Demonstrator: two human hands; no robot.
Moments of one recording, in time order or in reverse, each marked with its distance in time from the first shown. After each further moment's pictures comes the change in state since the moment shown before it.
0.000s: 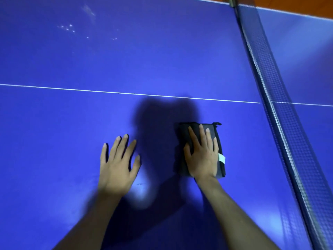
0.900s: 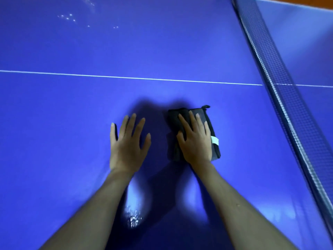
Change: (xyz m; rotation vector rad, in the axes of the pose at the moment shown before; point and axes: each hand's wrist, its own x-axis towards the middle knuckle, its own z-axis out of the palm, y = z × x) left_hand 0.005 -0.002 0.003 -0.013 0.082 0.032; right_hand -0.023 -0.046 0.008 0.155 0.011 -0.094
